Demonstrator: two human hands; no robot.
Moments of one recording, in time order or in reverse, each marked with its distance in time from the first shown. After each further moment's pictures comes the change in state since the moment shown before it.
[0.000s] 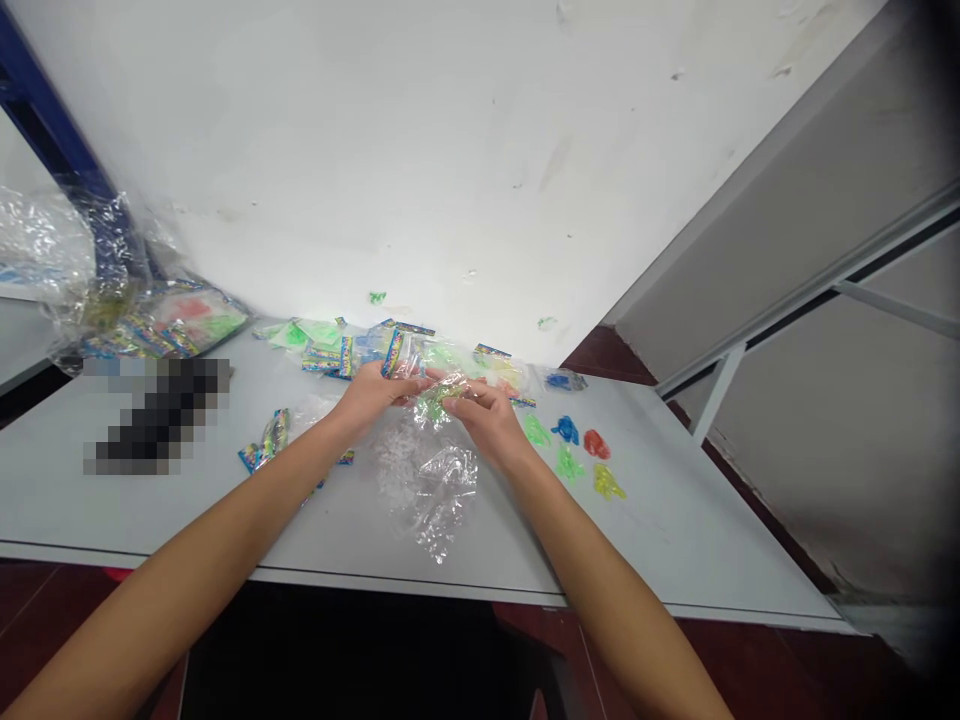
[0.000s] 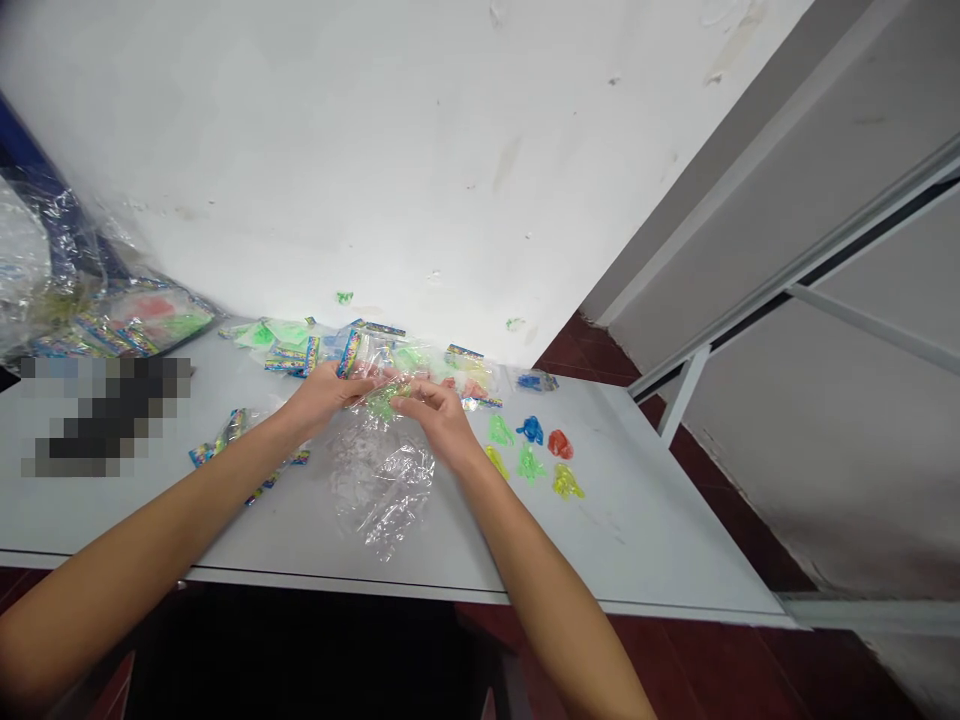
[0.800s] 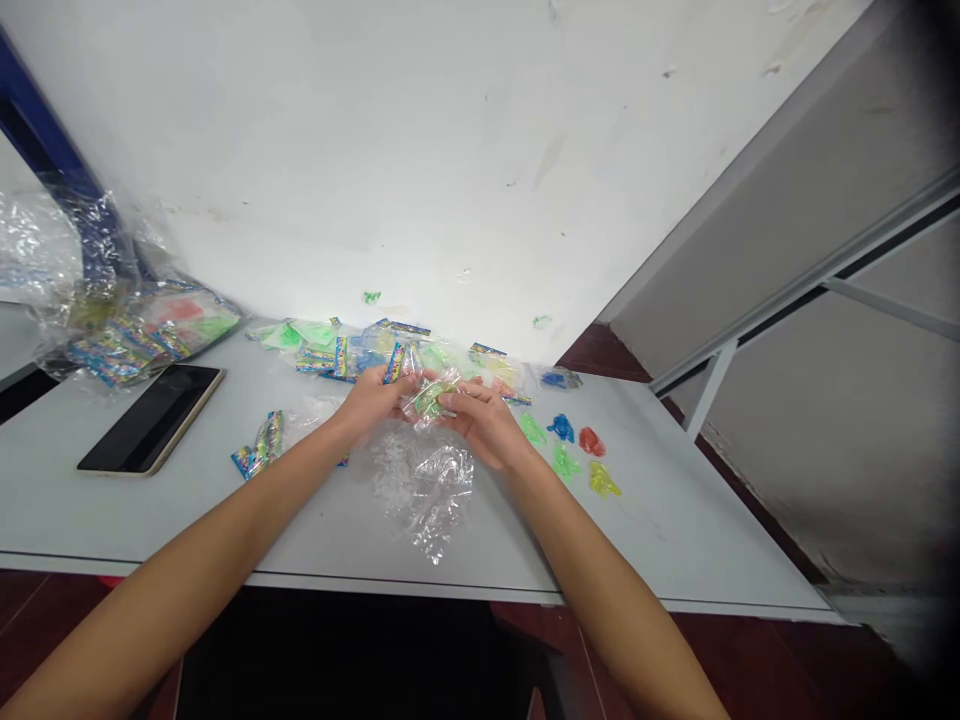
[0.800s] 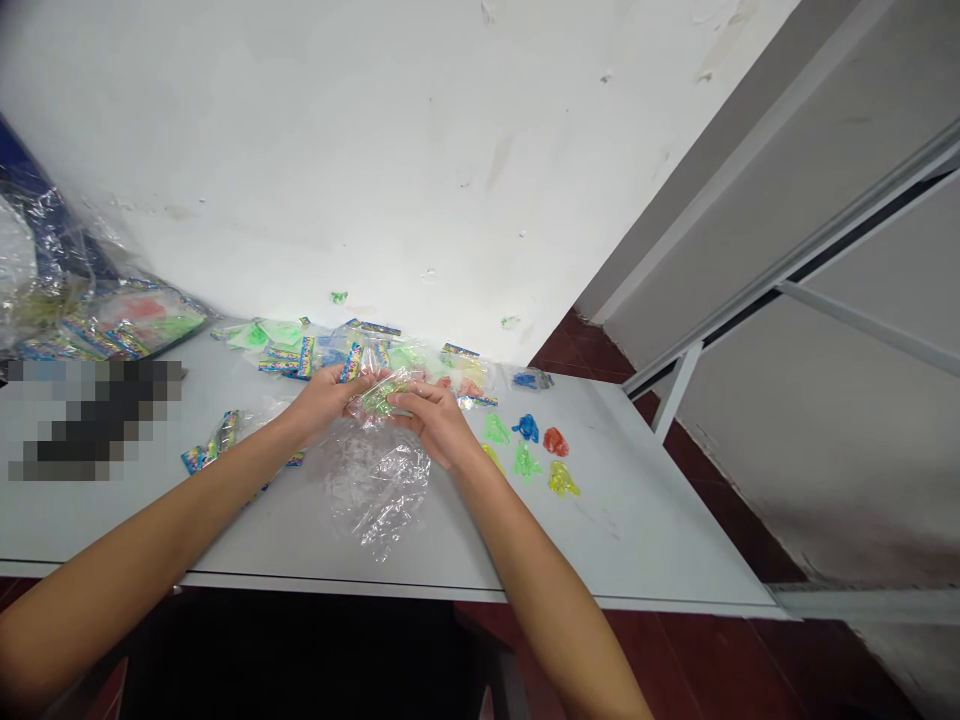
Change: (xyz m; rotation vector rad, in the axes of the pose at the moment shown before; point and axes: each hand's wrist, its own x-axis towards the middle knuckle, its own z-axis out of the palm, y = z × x) left_hand -0.008 0.002 0.011 -0.054 -0.079 -0.045; right_hand 0.001 -0.002 -0.002 0.197 0.043 0.198
